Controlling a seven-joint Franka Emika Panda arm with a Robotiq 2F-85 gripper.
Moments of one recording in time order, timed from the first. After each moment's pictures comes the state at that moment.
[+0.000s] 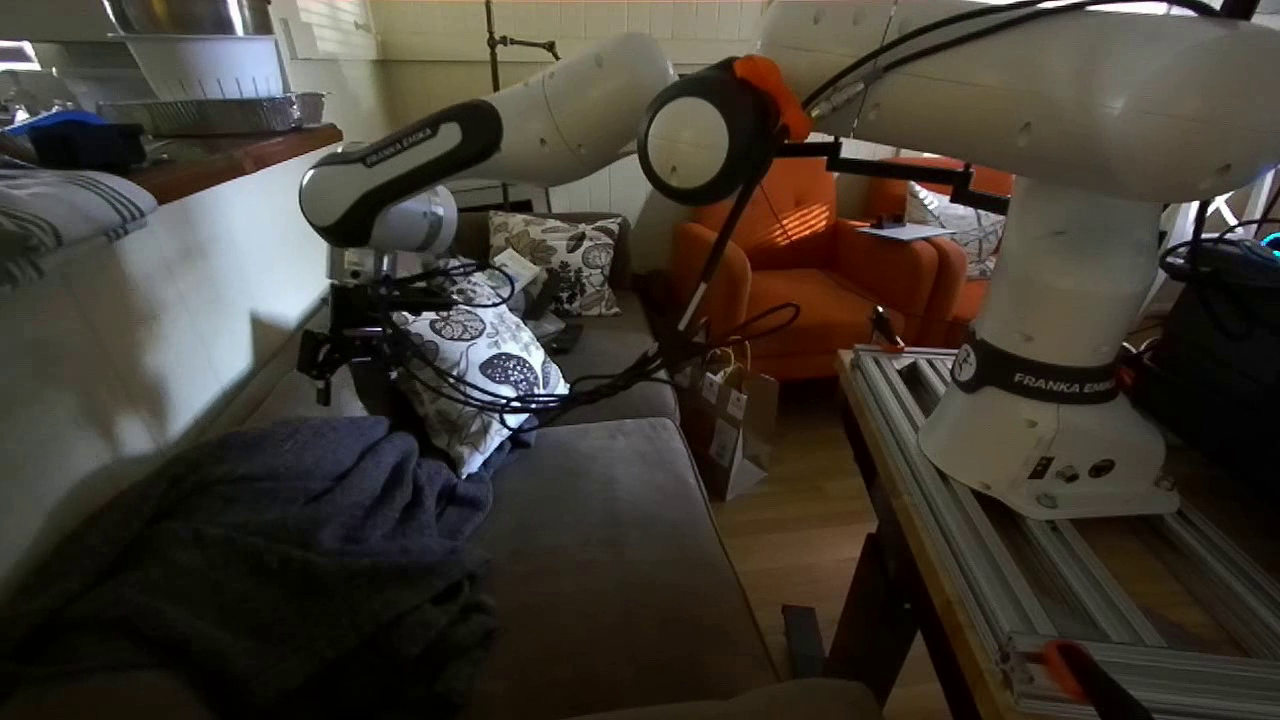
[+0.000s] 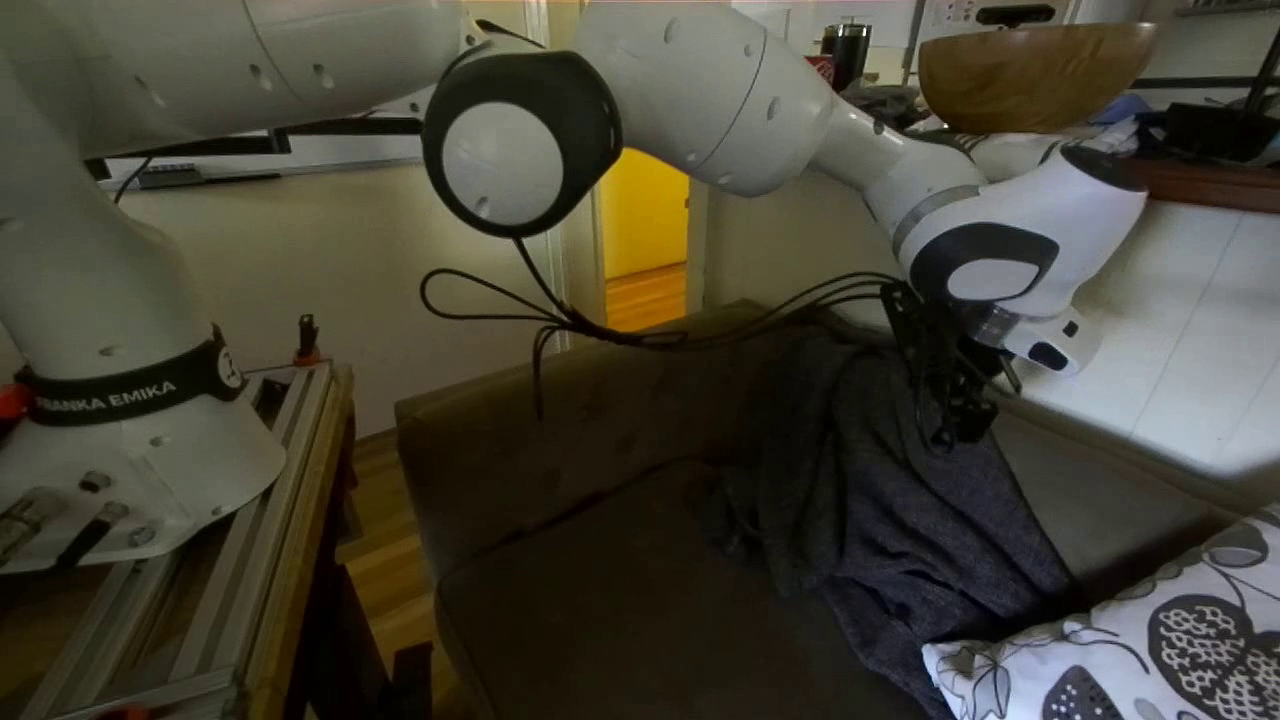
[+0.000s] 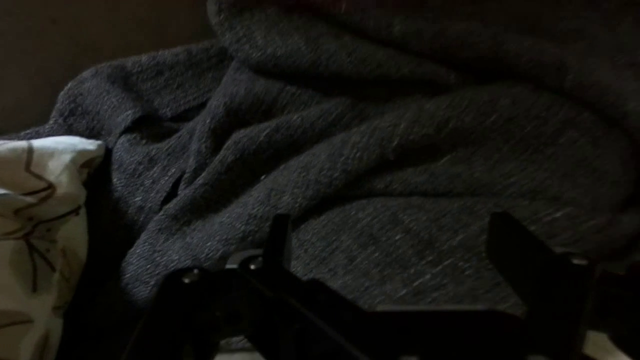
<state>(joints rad) -0.26 1.42 0.12 -0.60 0.25 2.04 0.05</state>
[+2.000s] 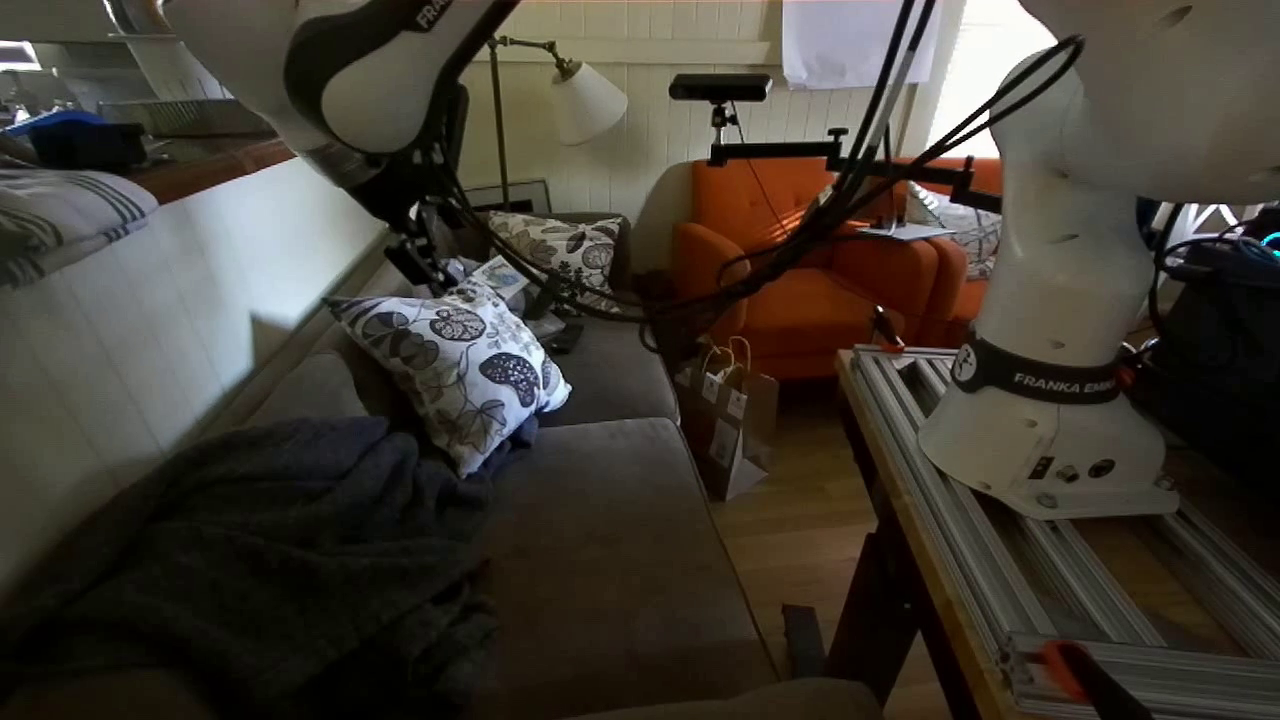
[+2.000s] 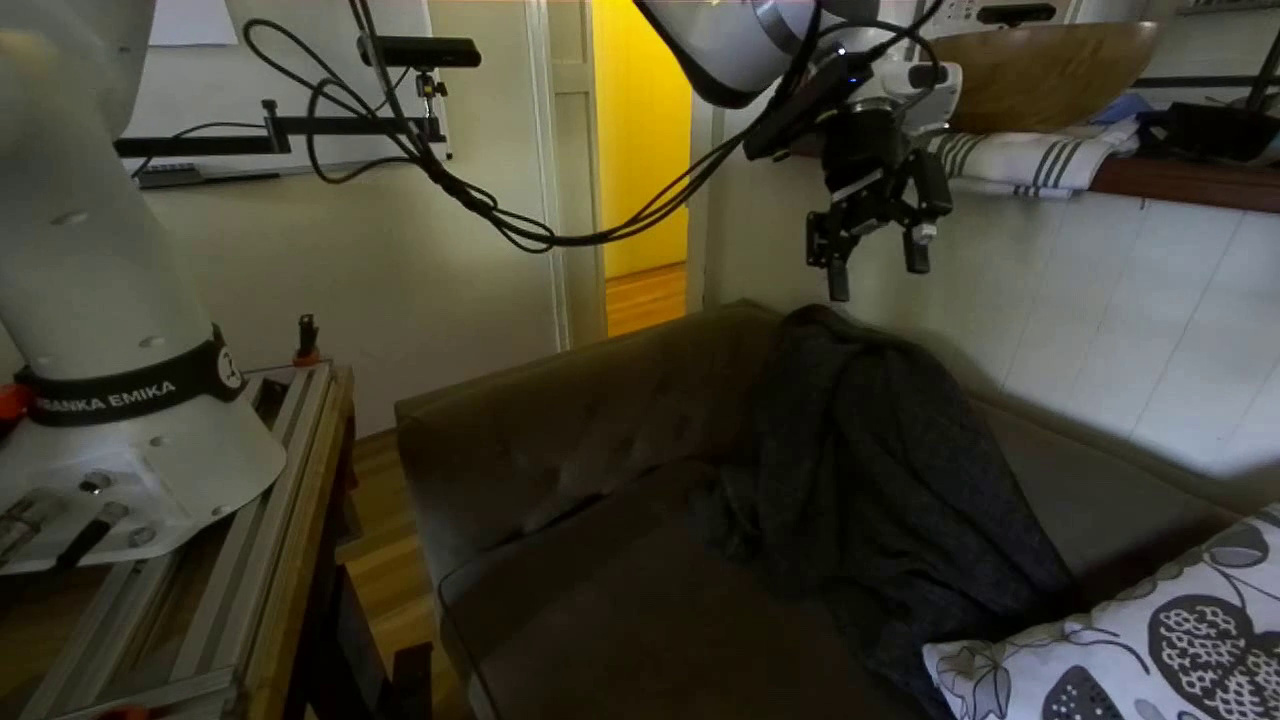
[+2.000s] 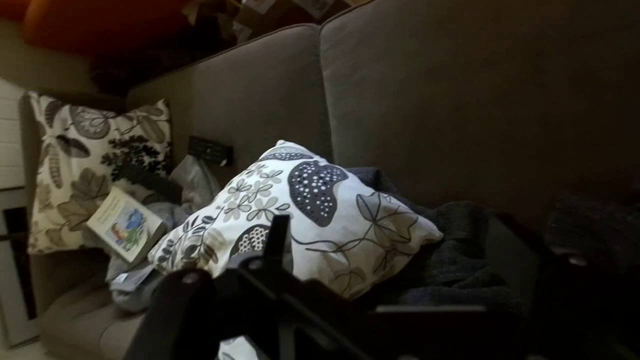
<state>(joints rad) 0.15 0.56 -0.17 -1.63 -0.61 1.92 0.23</state>
